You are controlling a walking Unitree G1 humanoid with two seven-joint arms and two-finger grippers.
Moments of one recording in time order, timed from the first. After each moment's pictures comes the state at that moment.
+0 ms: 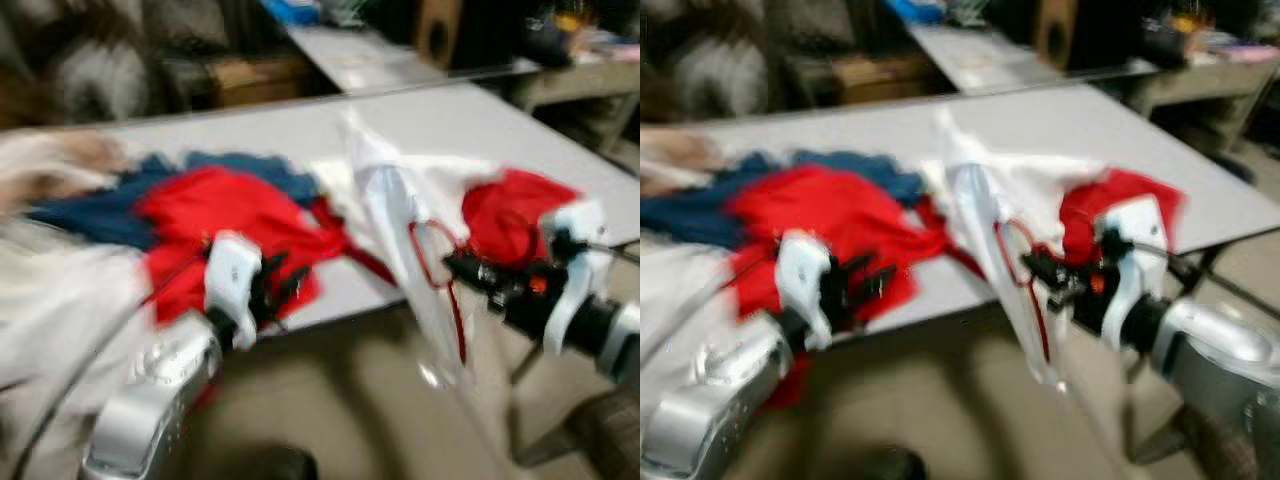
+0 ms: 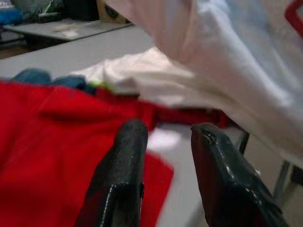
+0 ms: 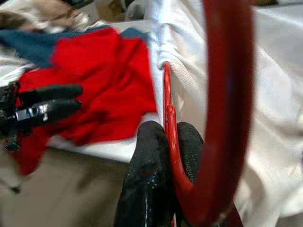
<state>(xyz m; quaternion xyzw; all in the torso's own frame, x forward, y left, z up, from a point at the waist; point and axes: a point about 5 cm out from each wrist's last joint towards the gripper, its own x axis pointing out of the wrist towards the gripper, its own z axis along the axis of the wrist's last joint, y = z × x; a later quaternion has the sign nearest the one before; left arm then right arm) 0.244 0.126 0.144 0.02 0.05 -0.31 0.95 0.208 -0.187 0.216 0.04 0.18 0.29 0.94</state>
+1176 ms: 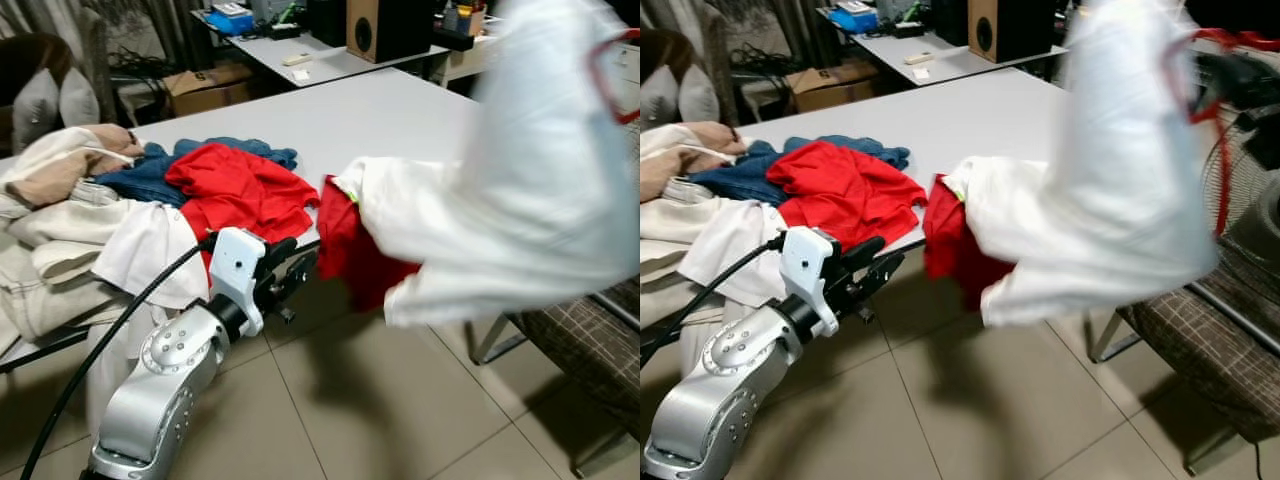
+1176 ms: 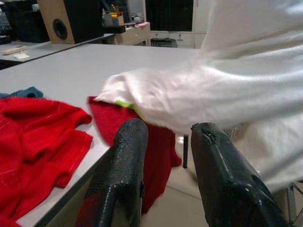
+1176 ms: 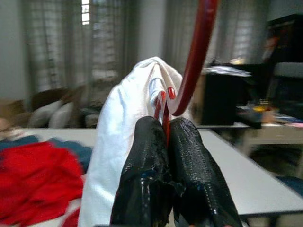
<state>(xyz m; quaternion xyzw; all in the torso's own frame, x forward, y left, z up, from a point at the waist) 0.251 0.122 0.155 0.01 0.02 -0.30 0.95 0.256 -0.287 0.333 -0.02 -0.10 0.19 0.98</state>
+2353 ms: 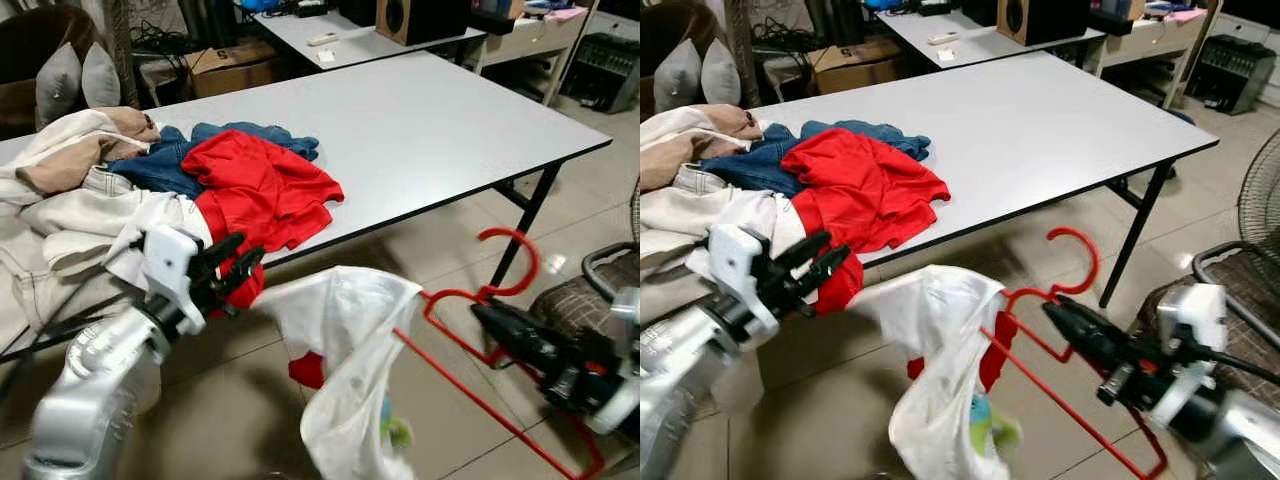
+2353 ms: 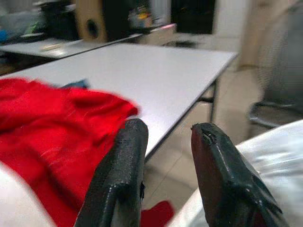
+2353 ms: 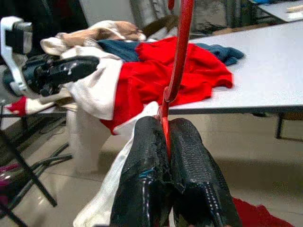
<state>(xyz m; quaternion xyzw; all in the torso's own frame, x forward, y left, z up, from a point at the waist) 0.250 0.178 0.170 0.01 0.00 -0.31 0.95 0.167 -0.211 0.184 0.08 0.07 0.37 0.92</state>
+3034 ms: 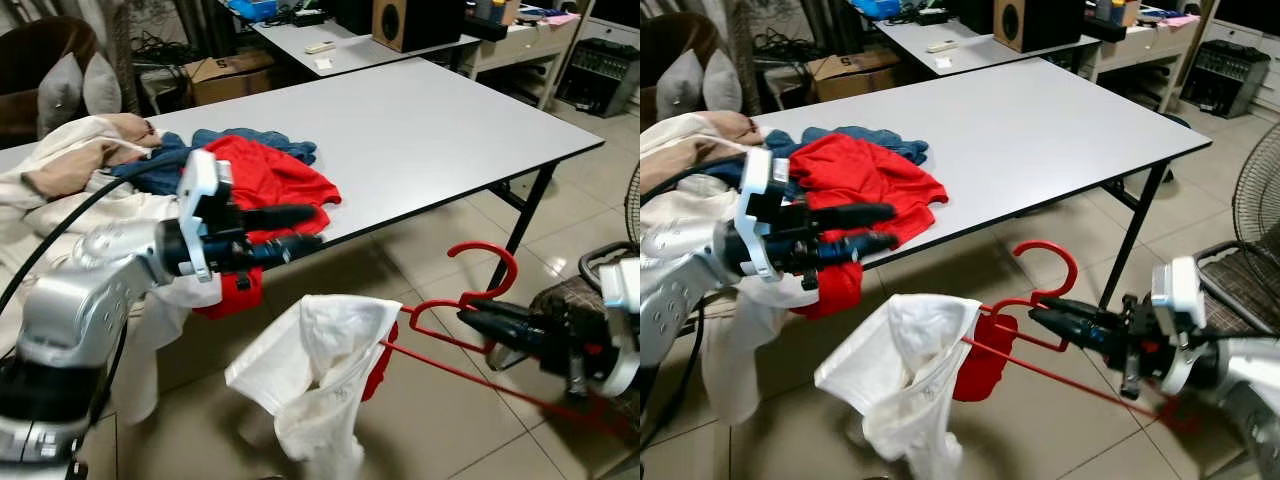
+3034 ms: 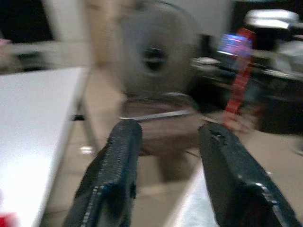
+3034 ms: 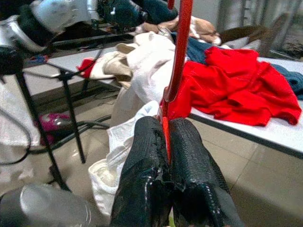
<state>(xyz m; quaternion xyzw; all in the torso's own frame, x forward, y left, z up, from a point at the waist) 0.280 0.146 0.229 0.03 0.01 -0.63 0.77 0.202 -0.230 0.191 -0.02 0.04 0.55 0.83</state>
